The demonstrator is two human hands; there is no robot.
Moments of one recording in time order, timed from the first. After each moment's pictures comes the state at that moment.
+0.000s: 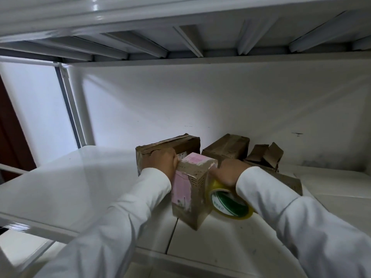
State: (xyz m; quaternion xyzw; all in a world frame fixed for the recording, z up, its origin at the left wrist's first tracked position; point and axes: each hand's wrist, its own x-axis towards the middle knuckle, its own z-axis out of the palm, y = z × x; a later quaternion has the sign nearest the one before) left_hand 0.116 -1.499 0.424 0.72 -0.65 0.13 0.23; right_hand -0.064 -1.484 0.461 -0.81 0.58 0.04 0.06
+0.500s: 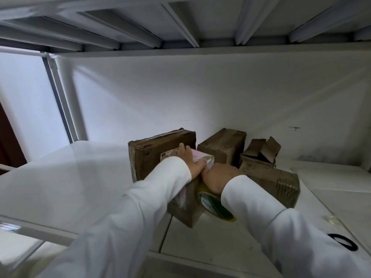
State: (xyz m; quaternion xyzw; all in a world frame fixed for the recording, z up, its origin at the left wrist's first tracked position) left_hand 0.058 -1.524 0.424 0.74 -0.67 -0.07 0.05; right_hand -0.047 -1.500 0.425 -0.80 0.59 0.06 0.05
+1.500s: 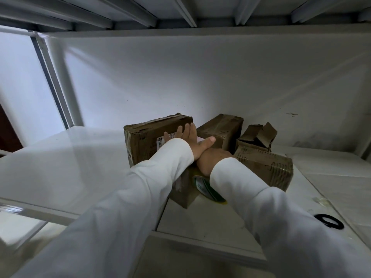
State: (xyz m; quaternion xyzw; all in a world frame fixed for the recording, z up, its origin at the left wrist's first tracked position) left_hand 0.044 -1.526 0.425 0.72 -0.69 -0.06 0.05; right_hand -0.042 -1.518 0.408 -0.76 0.64 -0.02 0.15
